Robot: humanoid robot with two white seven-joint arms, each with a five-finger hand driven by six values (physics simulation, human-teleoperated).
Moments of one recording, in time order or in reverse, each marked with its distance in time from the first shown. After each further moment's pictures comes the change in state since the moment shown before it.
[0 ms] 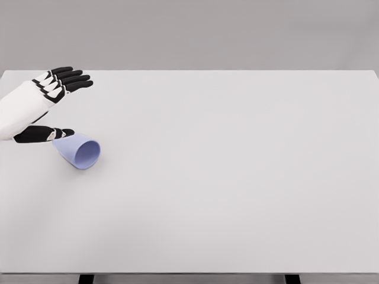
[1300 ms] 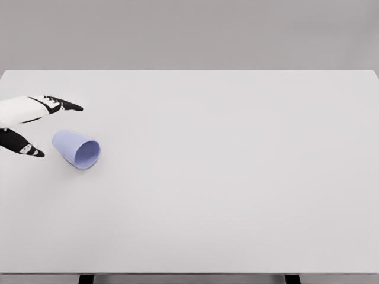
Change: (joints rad) left arm -0.181 0.193 -0.121 0.024 0.321 0.290 -0.602; right arm 0.000 0.000 -0.001 0.002 -0.001 0.001 -0.004
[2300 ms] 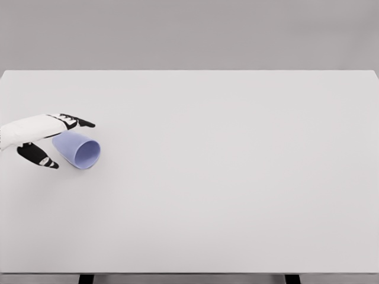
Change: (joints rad) left arm -0.017 -0.140 -0.075 0.103 -0.170 0.005 -0.001; right arm 0.000 0.000 0.000 0.000 0.000 -0.001 0.000
